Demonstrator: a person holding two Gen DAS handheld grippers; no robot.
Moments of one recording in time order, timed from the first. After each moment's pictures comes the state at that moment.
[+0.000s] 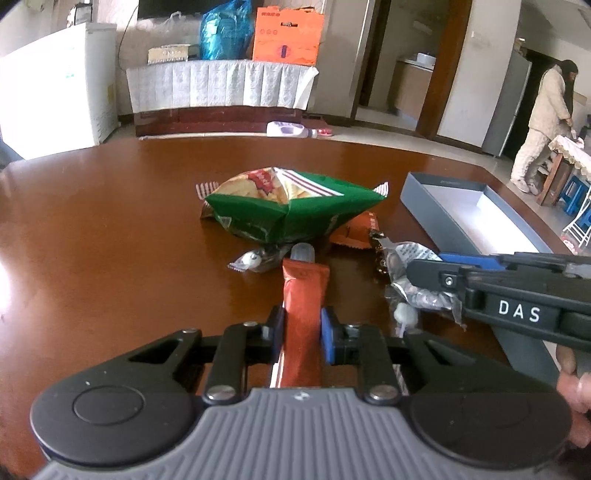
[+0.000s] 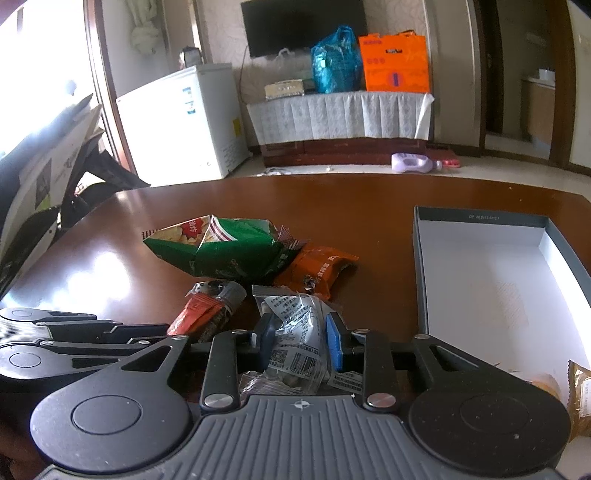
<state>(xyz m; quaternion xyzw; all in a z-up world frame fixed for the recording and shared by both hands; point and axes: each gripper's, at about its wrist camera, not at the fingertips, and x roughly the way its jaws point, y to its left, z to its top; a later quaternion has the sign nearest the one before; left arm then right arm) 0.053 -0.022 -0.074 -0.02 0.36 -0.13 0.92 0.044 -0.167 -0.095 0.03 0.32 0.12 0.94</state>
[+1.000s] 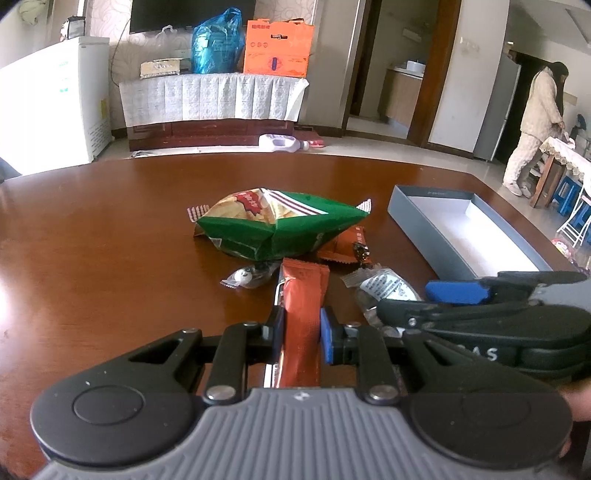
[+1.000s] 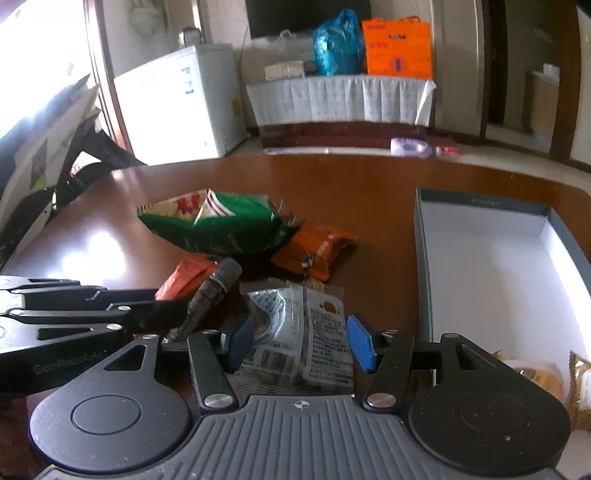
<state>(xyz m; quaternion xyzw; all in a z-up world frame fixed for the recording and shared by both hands) 0.045 -0.024 -0.062 -0.02 0.34 -0.14 0.93 0.050 -0.160 -0.109 0.01 0.35 0.12 0.93</state>
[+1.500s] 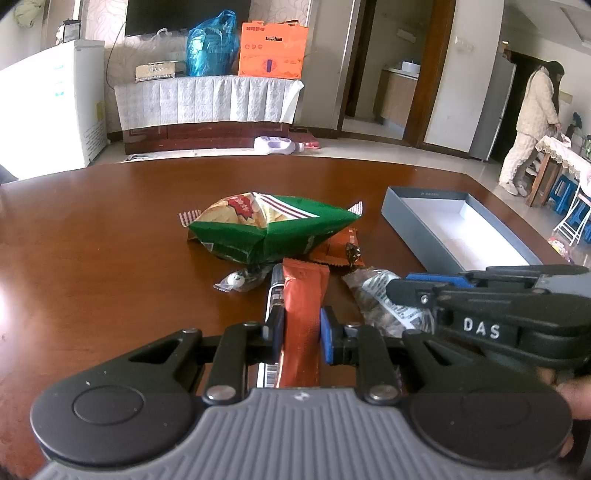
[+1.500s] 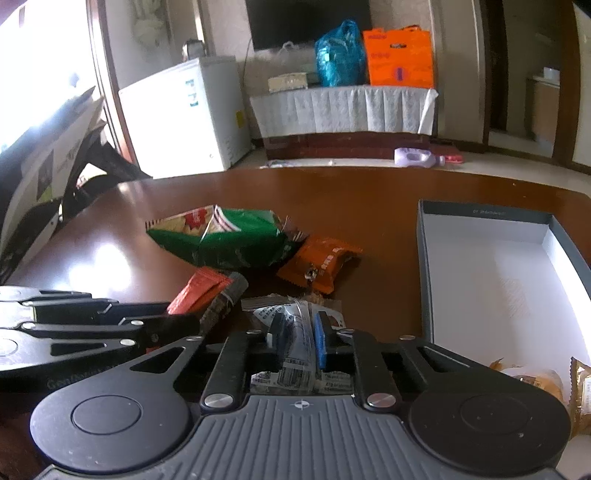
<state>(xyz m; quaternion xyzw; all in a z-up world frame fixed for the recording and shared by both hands) 0.045 -0.028 -0.061 -0.02 0.34 -0.15 0.93 0.044 -0.168 -0.097 0.03 0.32 0.13 0.94</state>
